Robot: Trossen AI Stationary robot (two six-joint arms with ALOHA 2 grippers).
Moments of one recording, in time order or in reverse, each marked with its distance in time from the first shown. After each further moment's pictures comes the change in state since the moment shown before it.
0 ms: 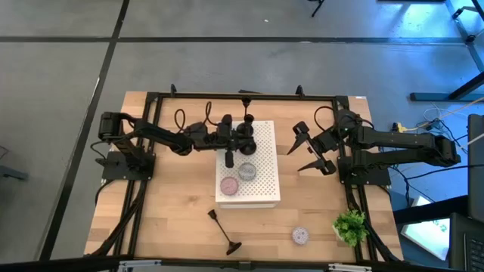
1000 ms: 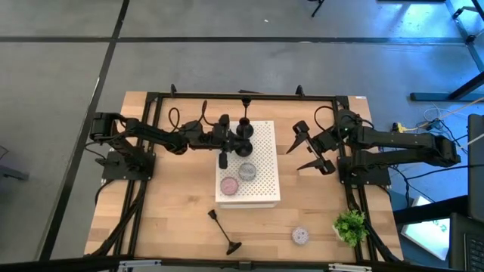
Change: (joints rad) left arm 0.008 -0.085 -0.039 -0.048 0.091 0.033; right arm -0.002 0.000 0.000 0.003 0.022 -0.008
